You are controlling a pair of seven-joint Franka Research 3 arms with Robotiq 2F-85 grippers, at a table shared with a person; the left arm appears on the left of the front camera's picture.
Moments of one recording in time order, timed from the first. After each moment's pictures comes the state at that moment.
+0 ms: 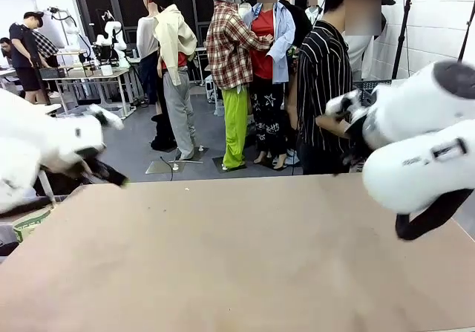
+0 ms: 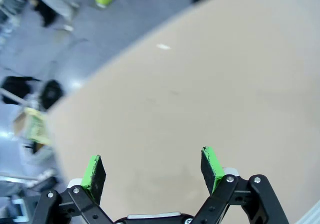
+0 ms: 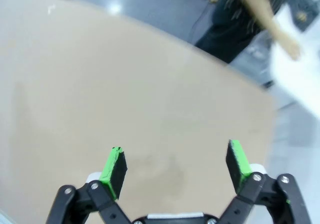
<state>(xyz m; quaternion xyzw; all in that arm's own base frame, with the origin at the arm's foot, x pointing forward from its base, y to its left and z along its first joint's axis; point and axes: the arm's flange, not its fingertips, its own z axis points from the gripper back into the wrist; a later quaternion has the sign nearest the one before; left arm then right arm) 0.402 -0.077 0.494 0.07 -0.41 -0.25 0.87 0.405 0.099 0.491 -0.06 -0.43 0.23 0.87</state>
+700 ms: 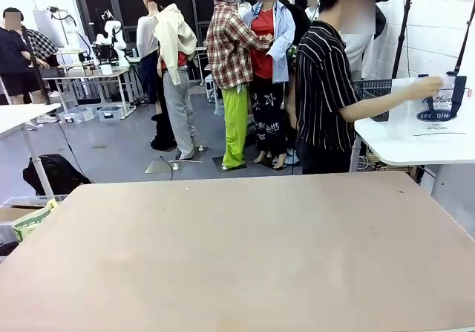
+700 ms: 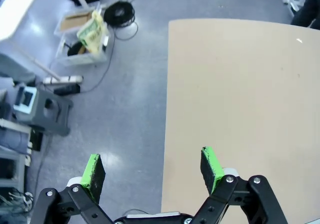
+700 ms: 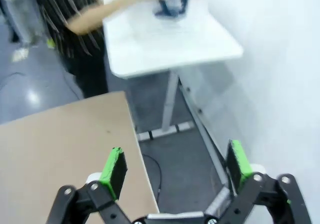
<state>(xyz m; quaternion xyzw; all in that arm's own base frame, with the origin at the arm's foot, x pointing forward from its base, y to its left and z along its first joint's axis) 0.358 0.137 0.512 0.11 -0.34 0.01 0.93 0.373 -0.150 0.546 -0.13 -0.47 -0.12 0.86</state>
